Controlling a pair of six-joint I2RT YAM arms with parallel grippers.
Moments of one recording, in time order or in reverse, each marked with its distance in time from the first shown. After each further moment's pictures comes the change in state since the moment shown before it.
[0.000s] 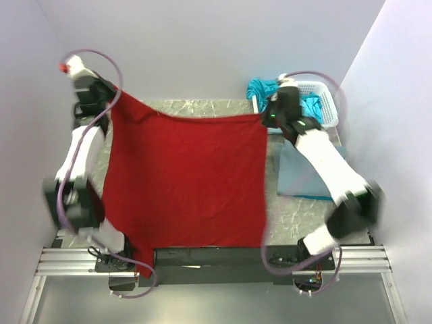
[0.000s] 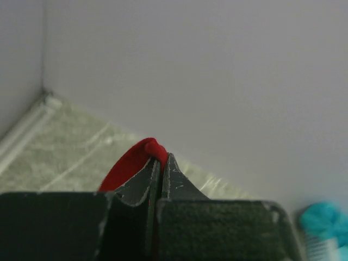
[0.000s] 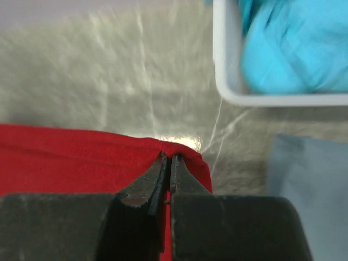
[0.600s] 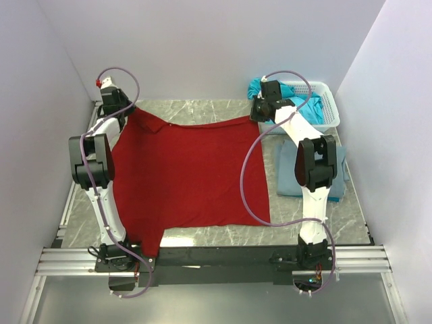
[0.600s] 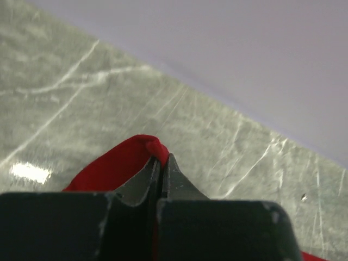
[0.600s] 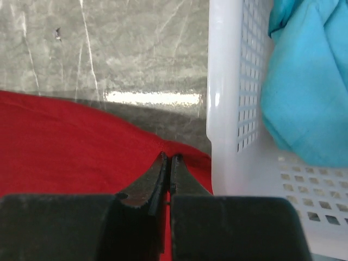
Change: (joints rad) left arm 0.000 0.656 0.200 0.069 0.171 0.004; right arm -0.097 0.738 0.431 -0.031 -0.191 -0.030
